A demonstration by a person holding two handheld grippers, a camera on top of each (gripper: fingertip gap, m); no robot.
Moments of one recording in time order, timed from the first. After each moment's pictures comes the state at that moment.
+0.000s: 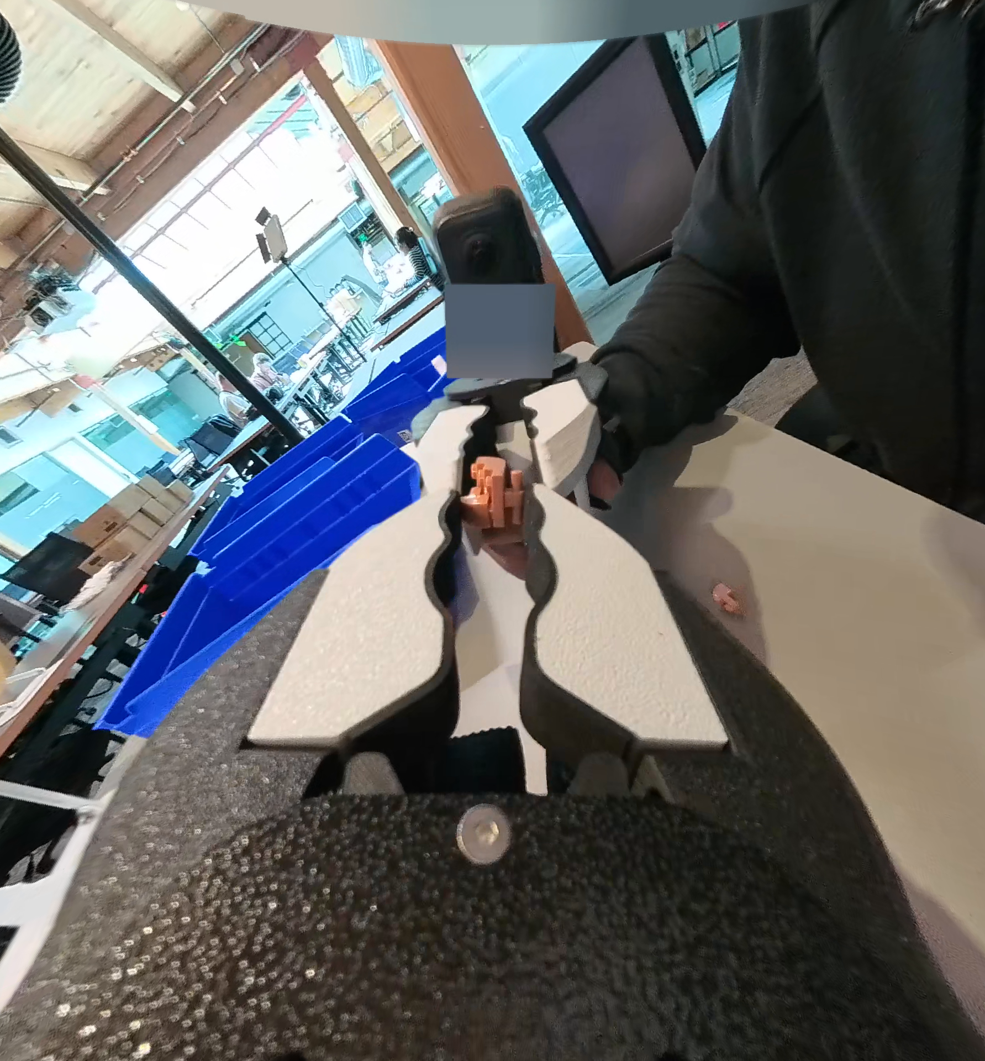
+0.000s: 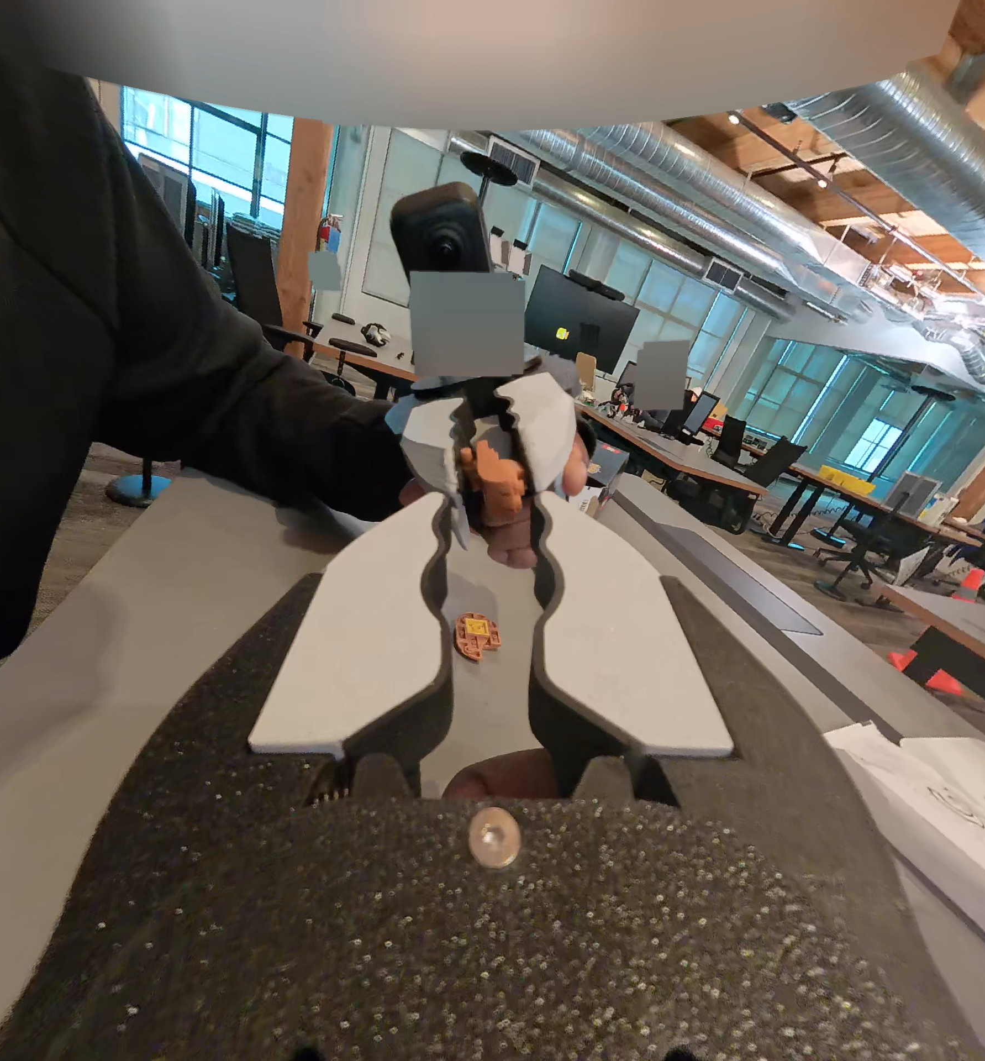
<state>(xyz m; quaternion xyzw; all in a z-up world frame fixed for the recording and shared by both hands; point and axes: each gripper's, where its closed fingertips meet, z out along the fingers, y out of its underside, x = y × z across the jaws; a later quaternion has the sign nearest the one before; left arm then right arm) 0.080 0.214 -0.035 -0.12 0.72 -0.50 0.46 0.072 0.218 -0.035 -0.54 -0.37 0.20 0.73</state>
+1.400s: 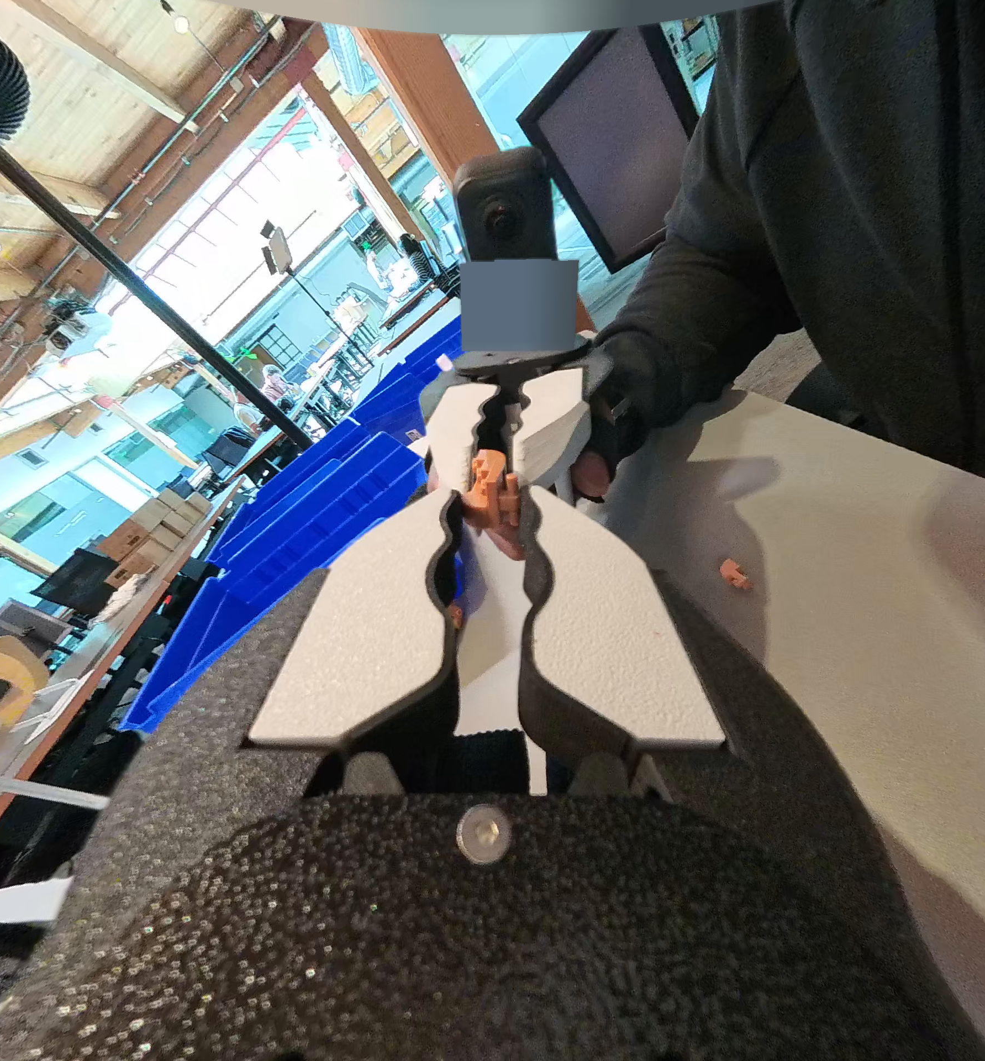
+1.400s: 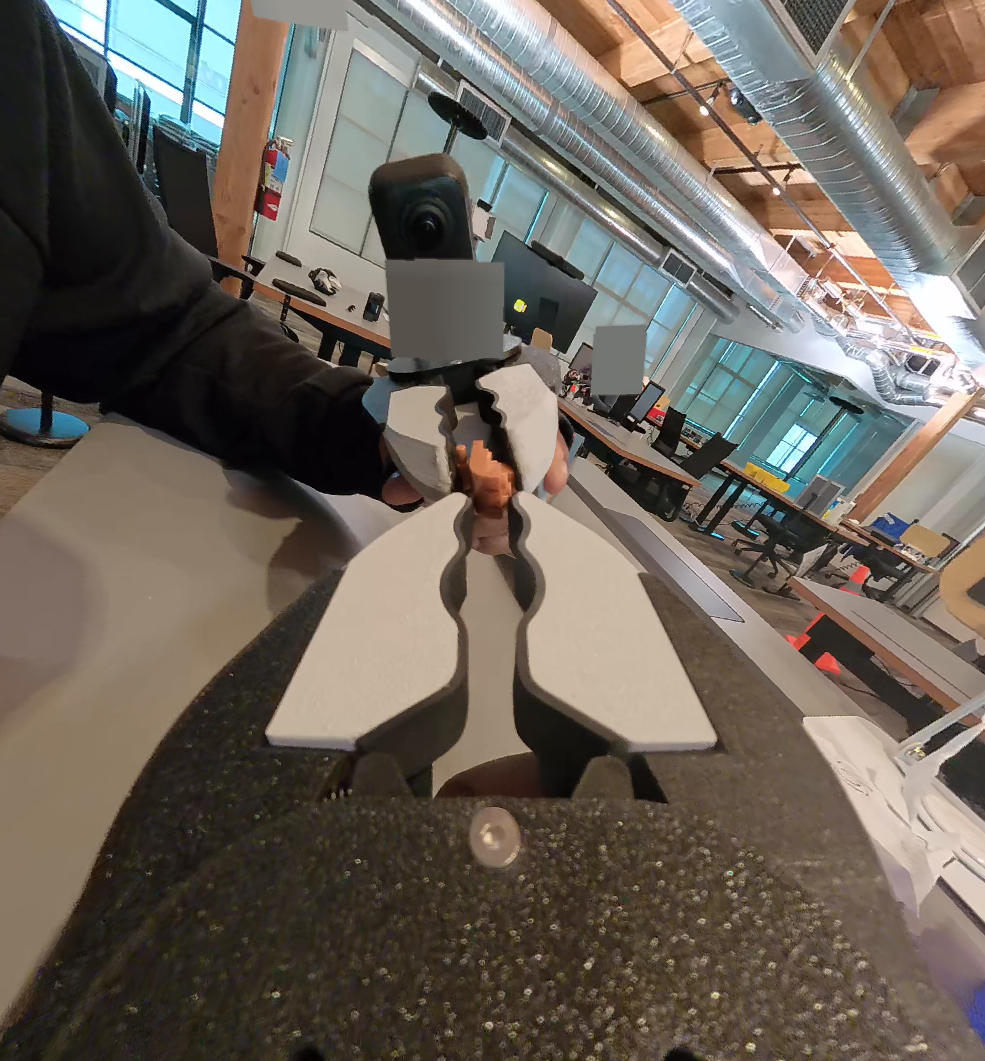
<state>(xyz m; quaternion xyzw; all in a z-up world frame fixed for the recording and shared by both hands) 0.077 0.218 -0.042 -0.11 0.72 -0.49 0.48 0.072 0.223 -0.040 -0.55 -0.39 0.12 0.73</state>
